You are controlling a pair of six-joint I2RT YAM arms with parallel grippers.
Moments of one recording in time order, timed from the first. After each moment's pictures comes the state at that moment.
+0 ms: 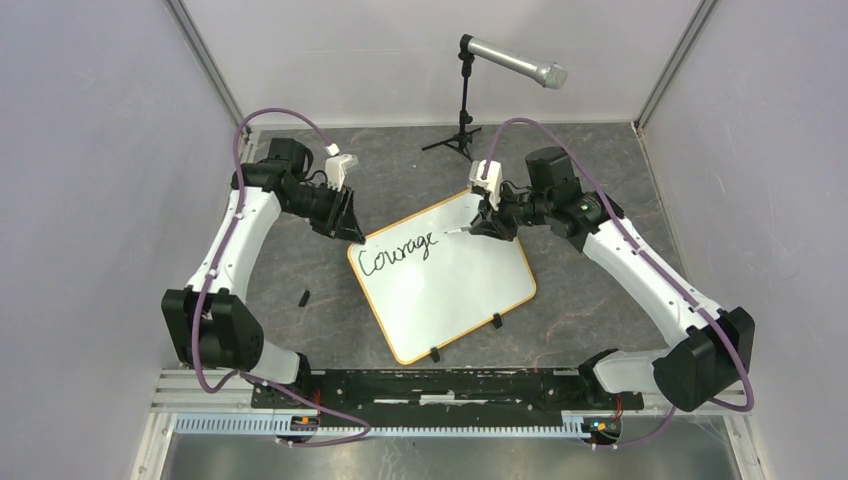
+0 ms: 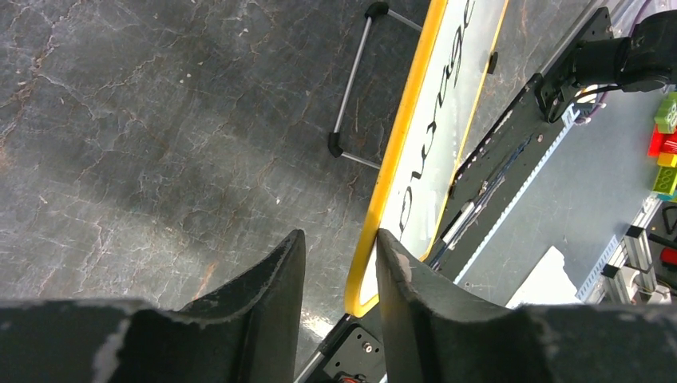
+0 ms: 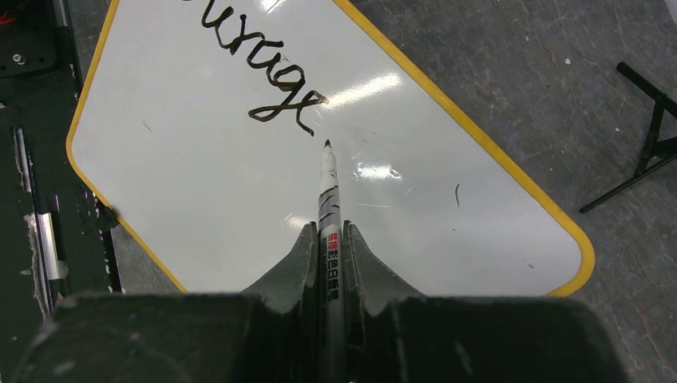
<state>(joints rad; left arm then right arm) -0.09 1.47 1.38 -1.14 0.74 0.35 0.48 1.32 1.21 -0.57 -0.66 -0.53</state>
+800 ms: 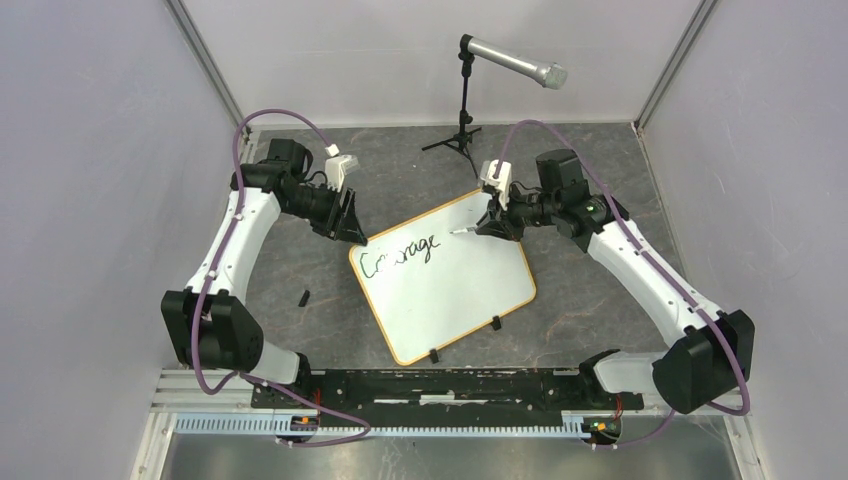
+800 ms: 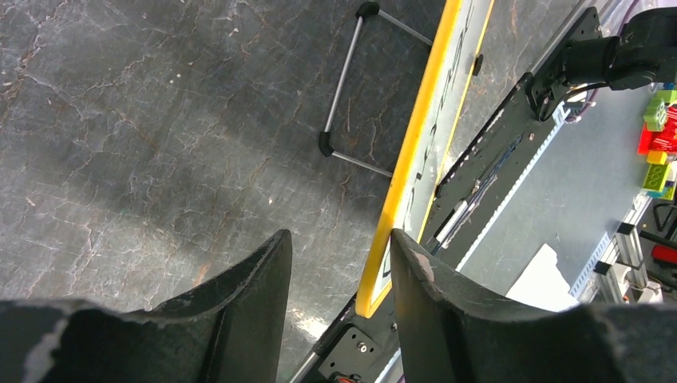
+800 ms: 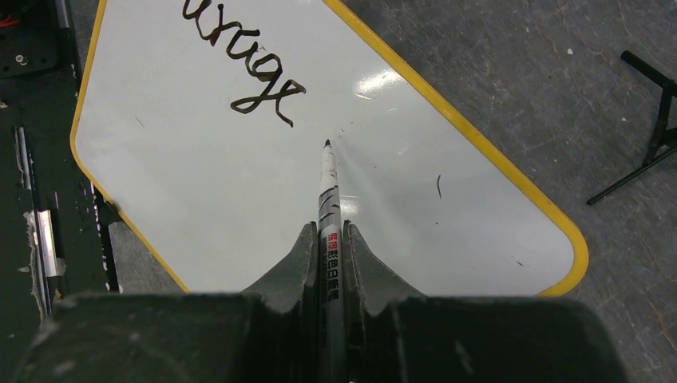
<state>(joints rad) -0.09 1.46 1.38 -1.15 0.75 0.35 0.41 1.30 1.16 -0.54 -0.73 -0.54</state>
